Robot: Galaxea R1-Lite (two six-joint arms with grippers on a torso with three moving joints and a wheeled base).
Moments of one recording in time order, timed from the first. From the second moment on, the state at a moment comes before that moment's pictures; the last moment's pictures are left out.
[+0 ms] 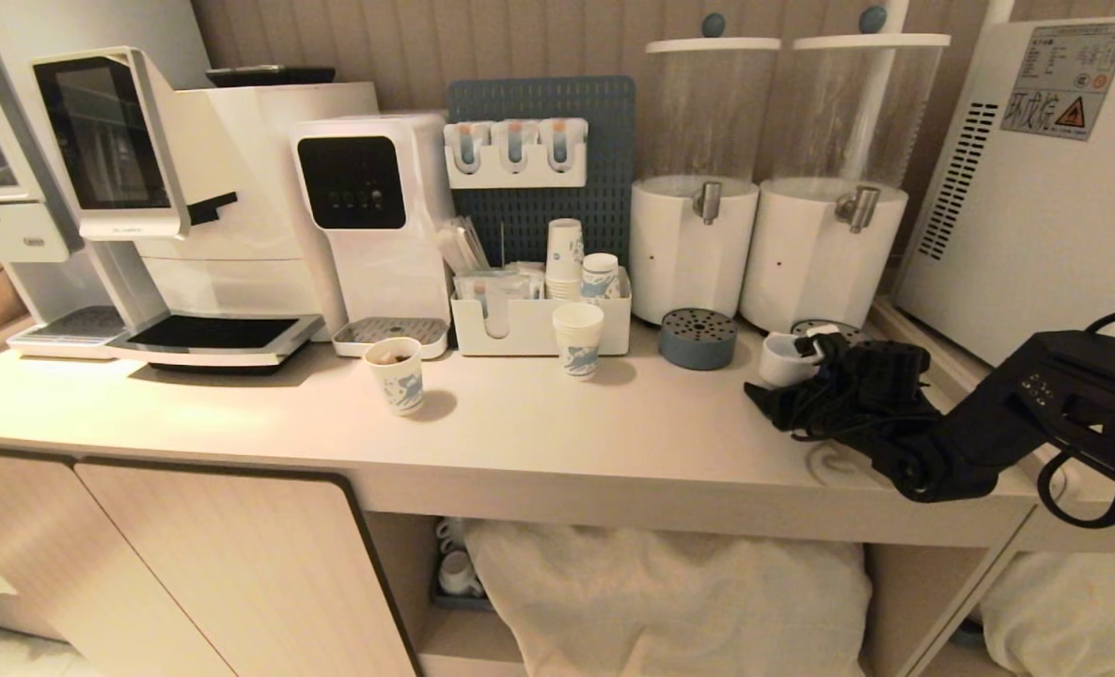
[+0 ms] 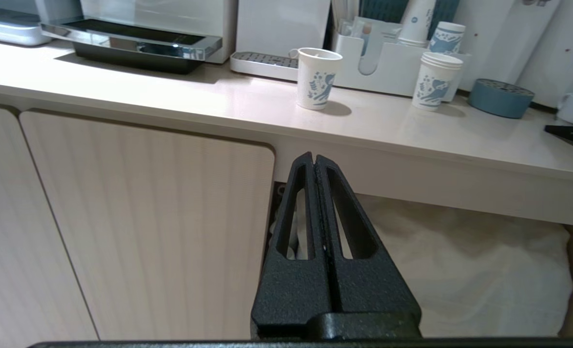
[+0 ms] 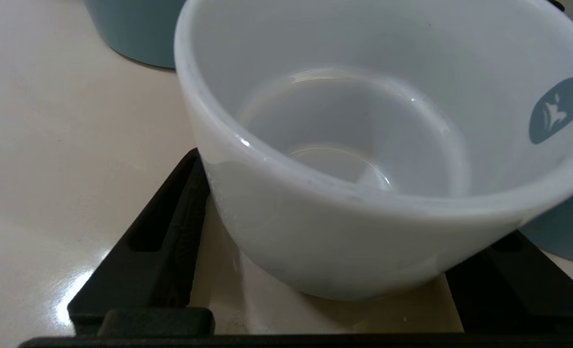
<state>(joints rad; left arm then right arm) 0.00 0.00 0.00 -0.13 -0.01 -0.16 0.05 2.46 -1.15 -0.90 0.13 -0.16</state>
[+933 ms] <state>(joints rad) 0.00 0.00 0.00 -0.13 -0.01 -0.16 0.07 2.13 -0.80 -0.87 0.24 -0.07</state>
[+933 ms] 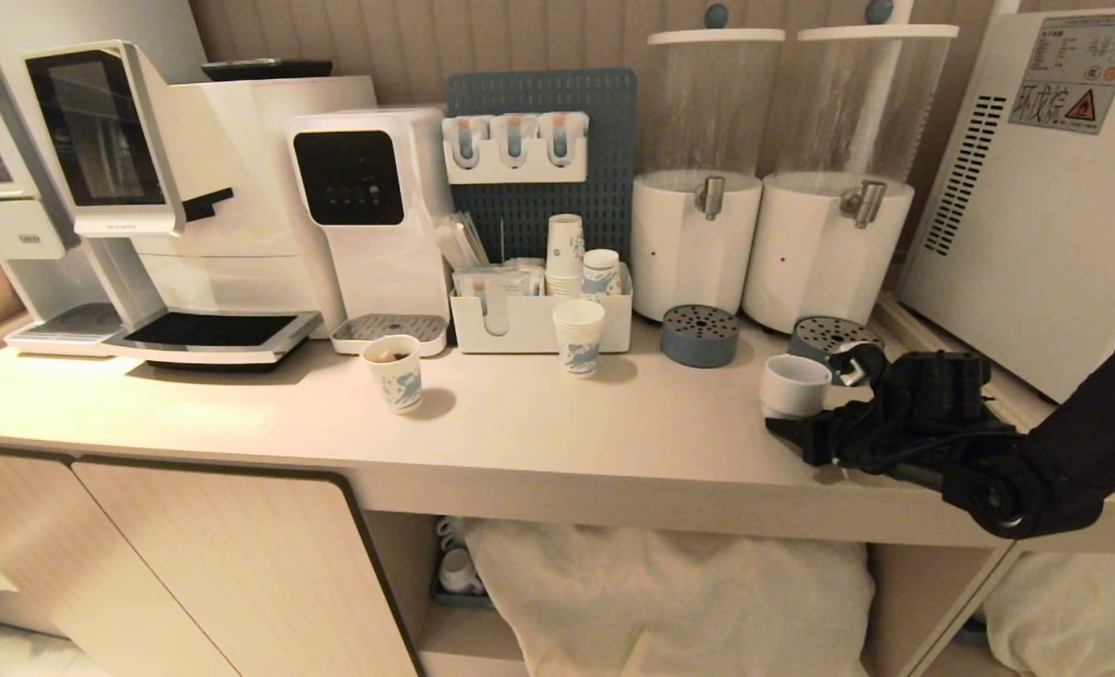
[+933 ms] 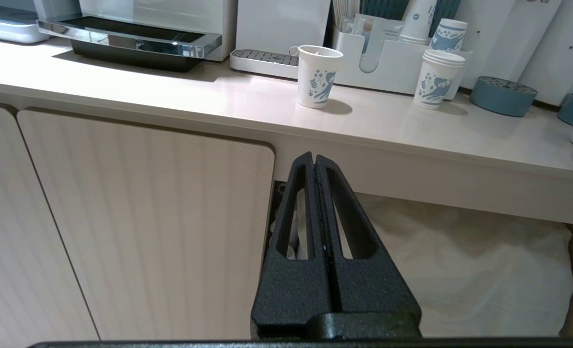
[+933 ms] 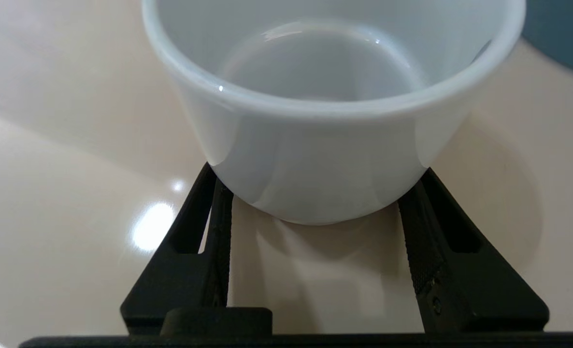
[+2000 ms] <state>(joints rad) 0.00 0.00 0.00 -0.13 -0.01 -0.16 0.04 2.24 -0.81 -1.01 0.25 -0.07</state>
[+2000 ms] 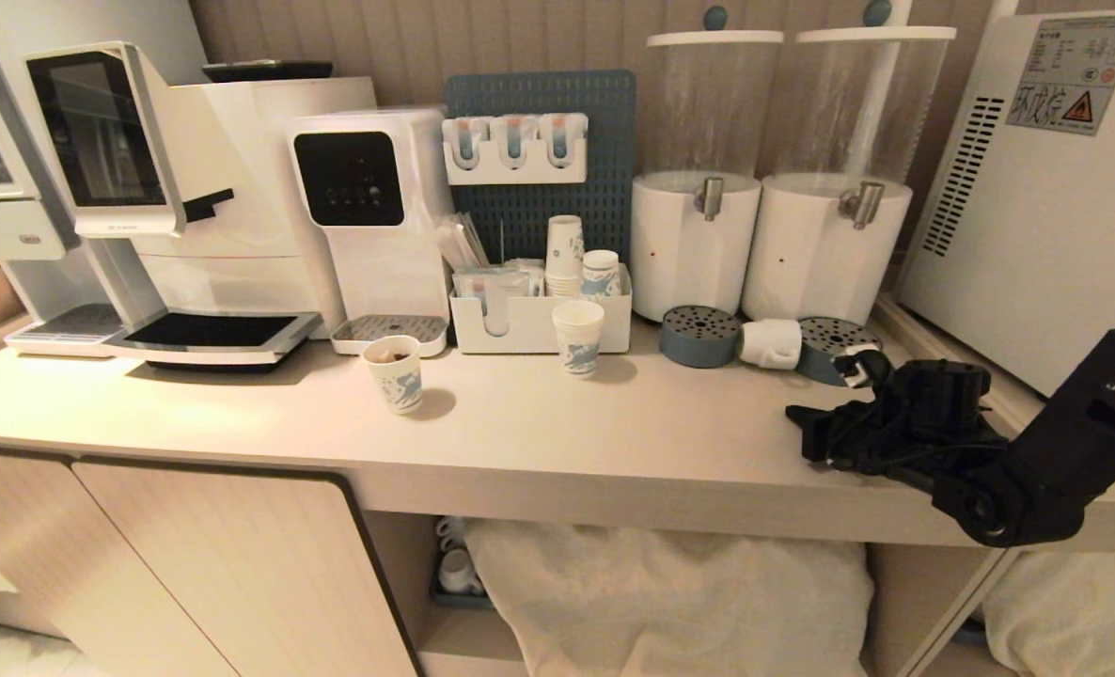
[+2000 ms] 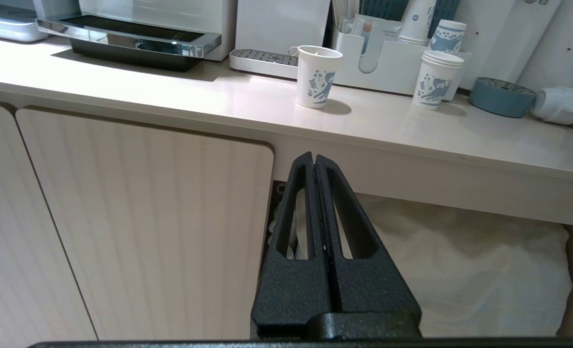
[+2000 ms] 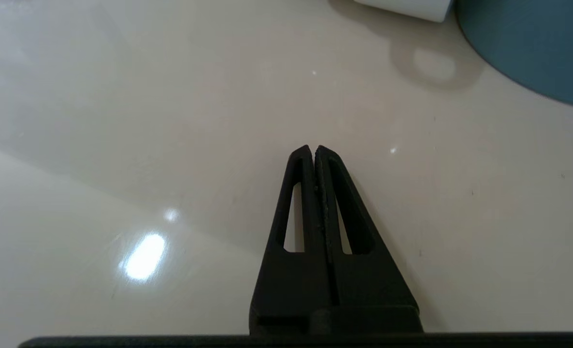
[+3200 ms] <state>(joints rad) 0.00 0.00 0.00 -0.13 -0.01 -0.16 0.02 2.04 -0.62 -0.99 0.27 -0.05</state>
